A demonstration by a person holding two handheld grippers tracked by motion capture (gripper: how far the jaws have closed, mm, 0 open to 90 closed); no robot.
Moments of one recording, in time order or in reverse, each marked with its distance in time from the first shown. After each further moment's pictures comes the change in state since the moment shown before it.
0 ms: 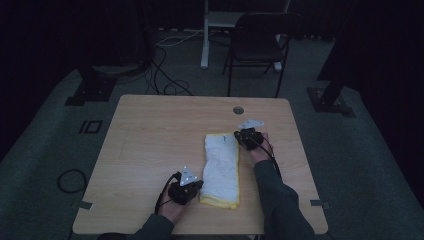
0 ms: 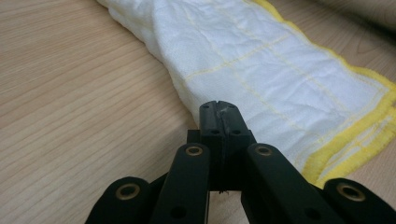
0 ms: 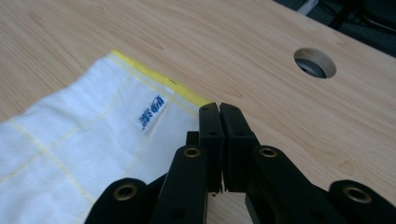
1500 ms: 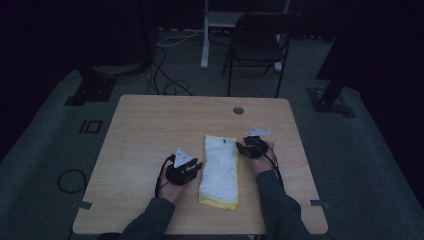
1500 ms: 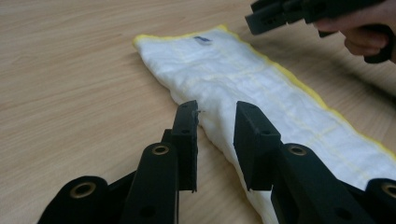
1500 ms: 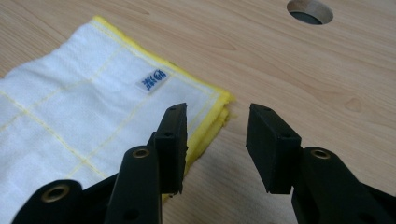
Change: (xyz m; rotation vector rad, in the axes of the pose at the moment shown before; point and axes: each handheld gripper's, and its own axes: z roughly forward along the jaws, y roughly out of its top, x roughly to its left) left arm 0.039 0.036 0.007 -0.149 0.050 -0.046; right arm 0.002 -0.033 -0.007 0.022 -0.017 0.115
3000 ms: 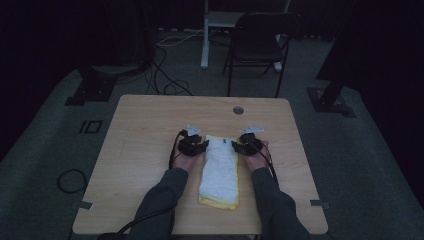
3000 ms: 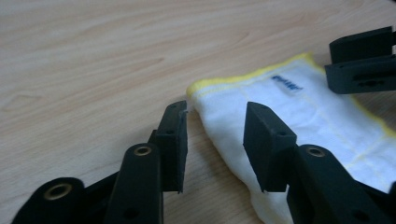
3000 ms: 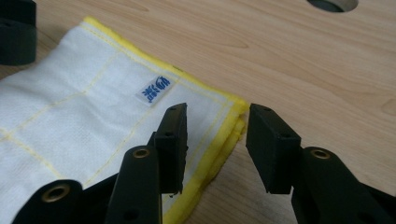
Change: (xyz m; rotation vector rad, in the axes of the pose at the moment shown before) left arm 0.047 0.043 0.094 0.092 0.075 -0.089; right arm 0.004 0.007 0.023 0.035 0.015 0.046
